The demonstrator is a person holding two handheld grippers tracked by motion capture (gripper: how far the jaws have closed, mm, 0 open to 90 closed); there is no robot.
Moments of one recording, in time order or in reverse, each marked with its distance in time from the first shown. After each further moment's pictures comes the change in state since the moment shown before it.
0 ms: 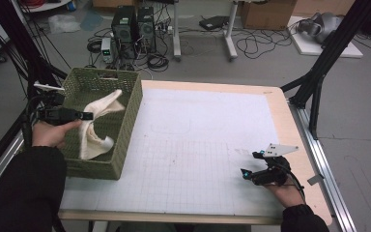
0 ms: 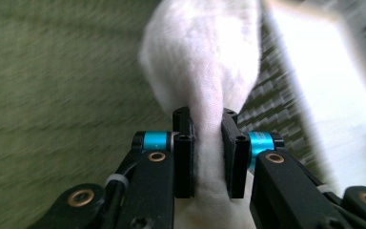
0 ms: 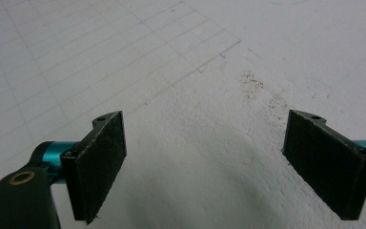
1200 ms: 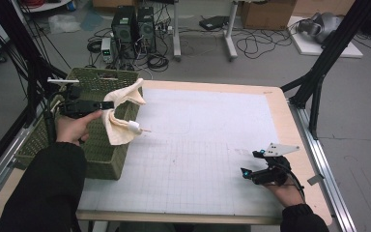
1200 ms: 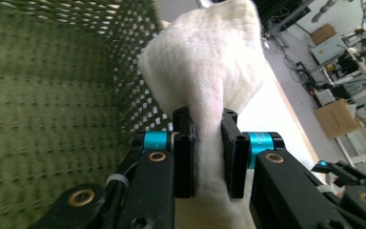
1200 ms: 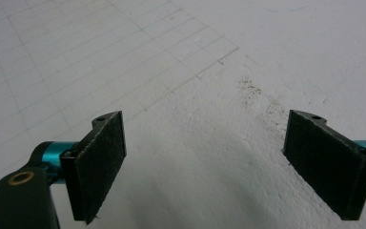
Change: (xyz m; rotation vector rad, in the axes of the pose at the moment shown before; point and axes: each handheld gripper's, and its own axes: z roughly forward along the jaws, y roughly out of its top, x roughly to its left) left arm -0.042 0.013 0.022 -0.152 -0.211 -0.066; right arm 0.000 0.001 -0.001 -0.021 -0.005 0.005
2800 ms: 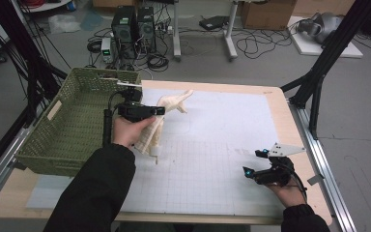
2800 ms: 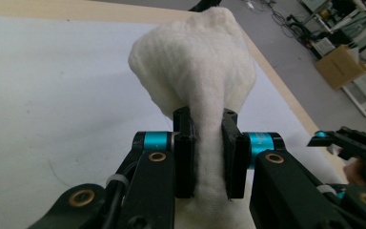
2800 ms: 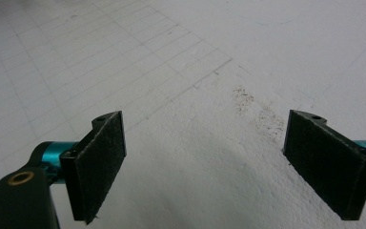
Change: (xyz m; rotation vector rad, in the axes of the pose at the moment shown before) left arm -0.106 -0.025 0.099 0.084 -0.087 0.193; right arm 0.000 0.000 -0.010 -0.046 -0.009 0.023
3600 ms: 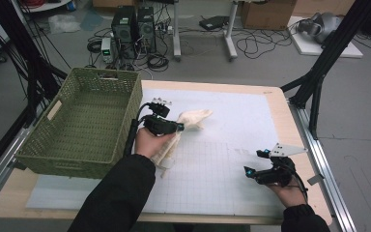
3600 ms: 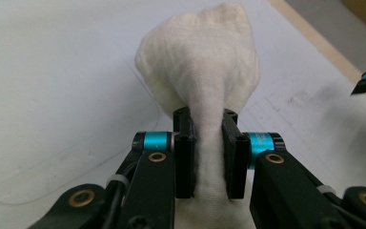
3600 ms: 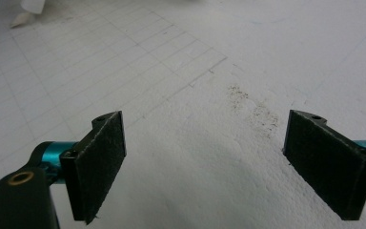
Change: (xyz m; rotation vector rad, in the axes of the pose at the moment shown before) left arm -0.027 -0.031 0.059 0.111 0.074 0.196; right arm -0.001 -0.001 -0.003 -0.003 -0.013 0.015
